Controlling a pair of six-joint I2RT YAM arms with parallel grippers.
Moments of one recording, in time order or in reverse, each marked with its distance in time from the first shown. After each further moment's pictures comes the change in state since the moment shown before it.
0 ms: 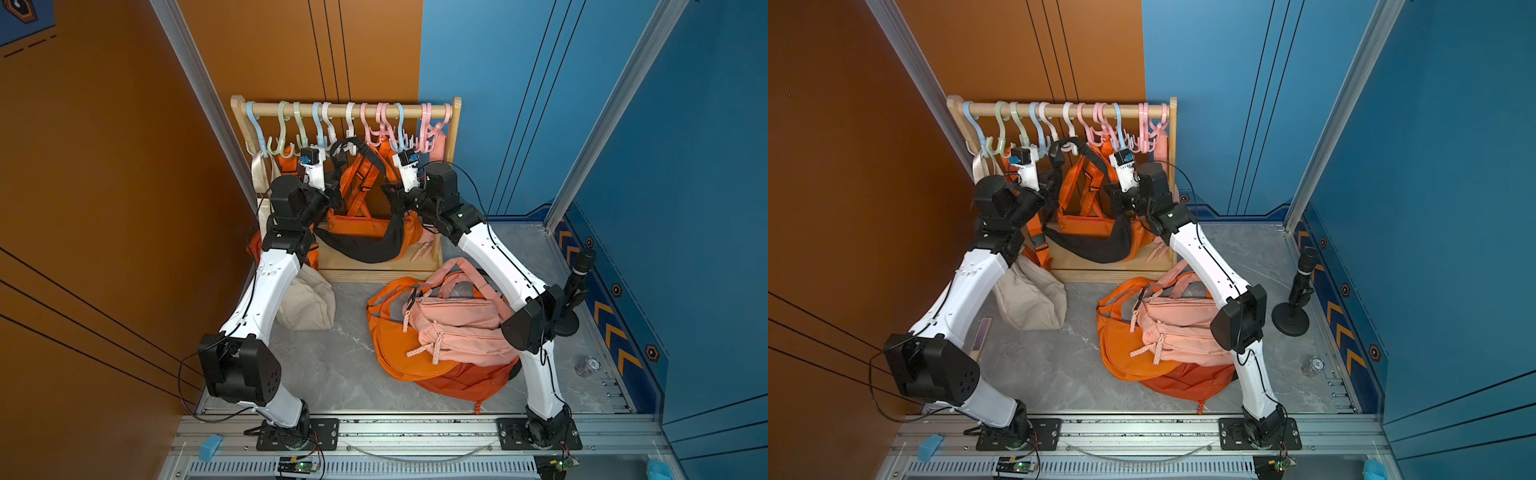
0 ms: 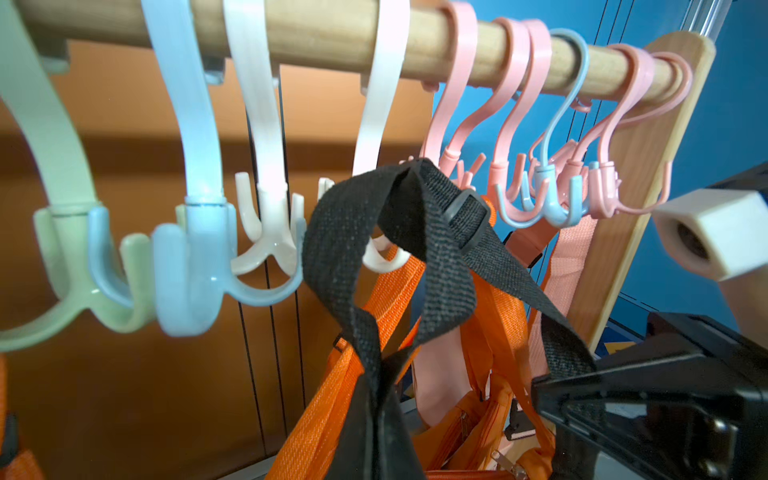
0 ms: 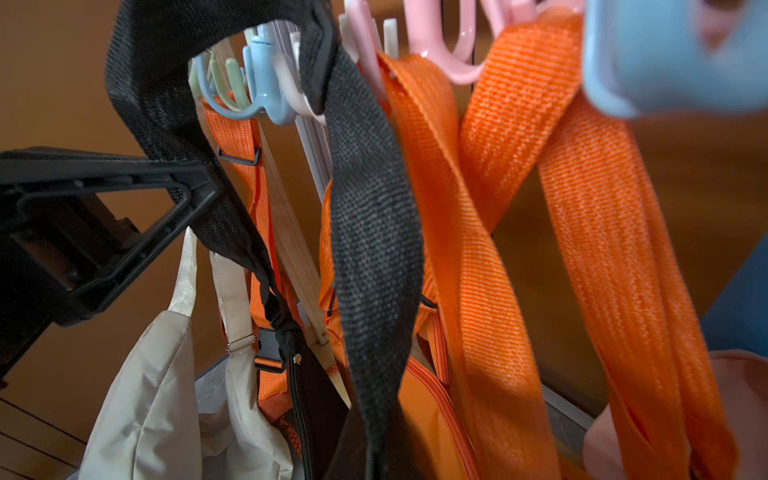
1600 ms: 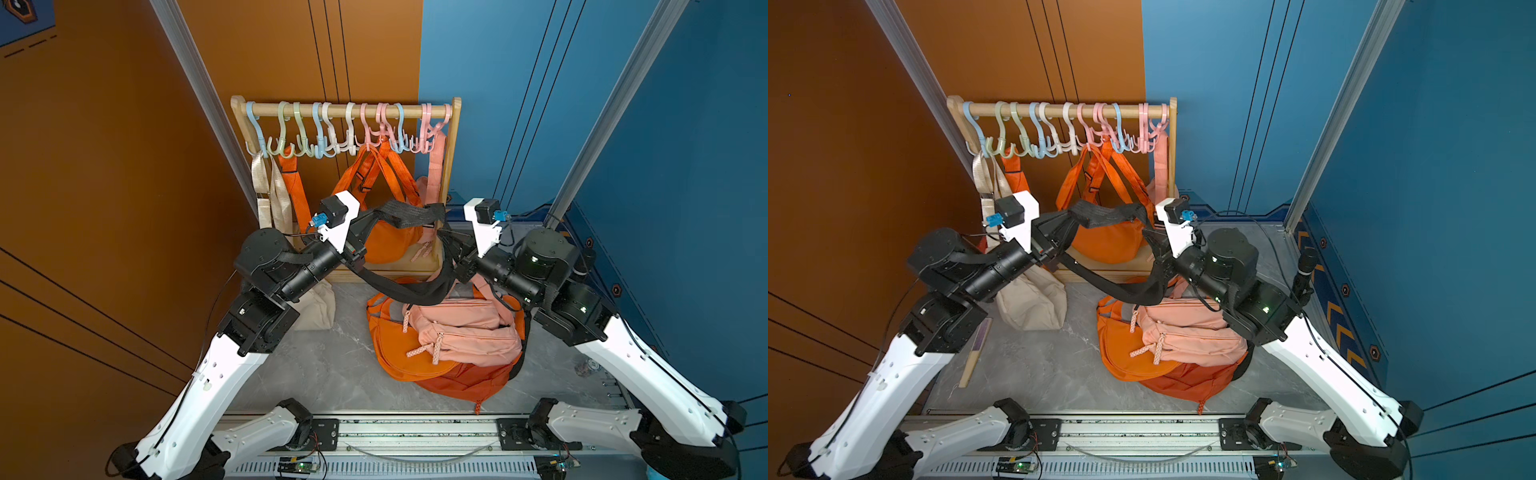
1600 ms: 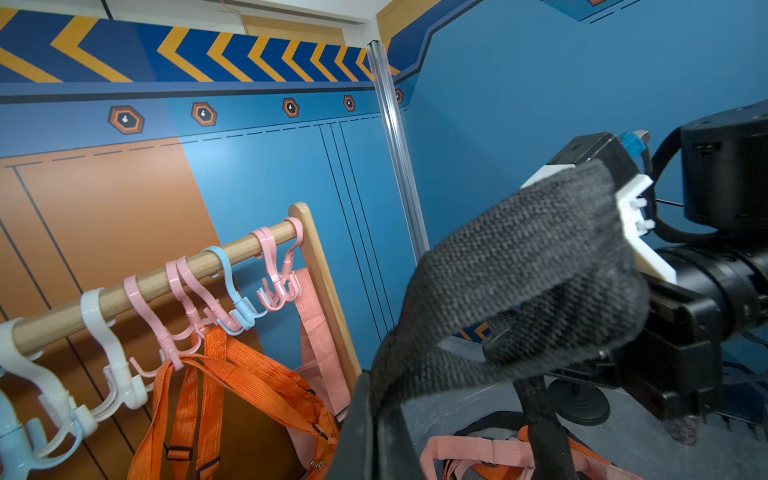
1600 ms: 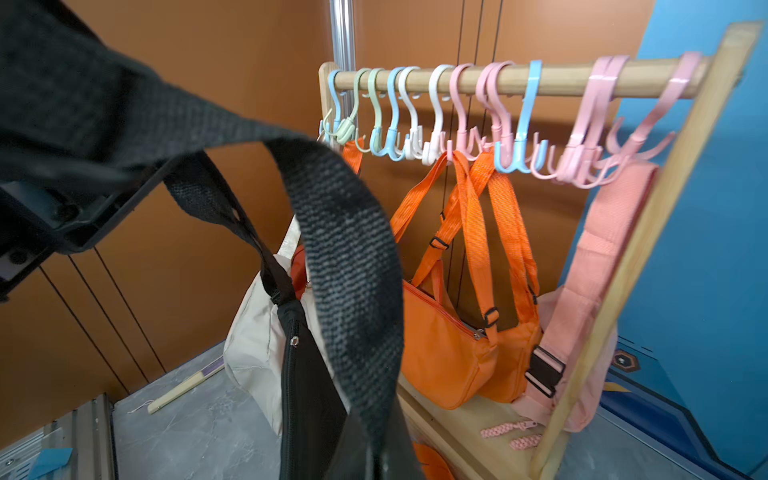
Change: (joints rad) left arm -0.518 -0.549 -0.154 -0.269 -0.058 0.304; right arm 0.214 -1.056 -0.938 0.008 0.308 -0.110
